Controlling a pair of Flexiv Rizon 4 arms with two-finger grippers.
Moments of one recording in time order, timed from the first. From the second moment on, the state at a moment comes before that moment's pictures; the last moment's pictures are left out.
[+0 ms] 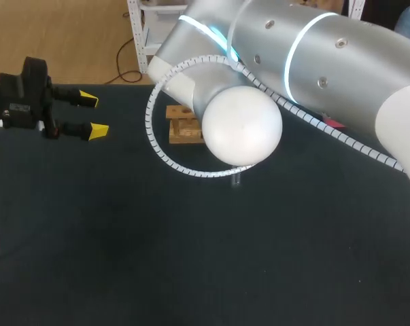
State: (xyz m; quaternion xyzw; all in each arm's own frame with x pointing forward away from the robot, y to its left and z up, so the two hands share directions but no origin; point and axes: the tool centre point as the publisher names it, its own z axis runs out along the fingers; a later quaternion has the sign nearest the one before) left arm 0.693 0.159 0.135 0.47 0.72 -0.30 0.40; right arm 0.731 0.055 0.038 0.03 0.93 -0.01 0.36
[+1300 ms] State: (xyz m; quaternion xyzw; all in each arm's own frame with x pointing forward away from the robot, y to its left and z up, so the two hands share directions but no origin) left arm 0.693 0.159 0.135 0.47 0.72 -0.30 0.40; right arm 0.734 0.059 0.082 0.05 0.92 0.00 0.38
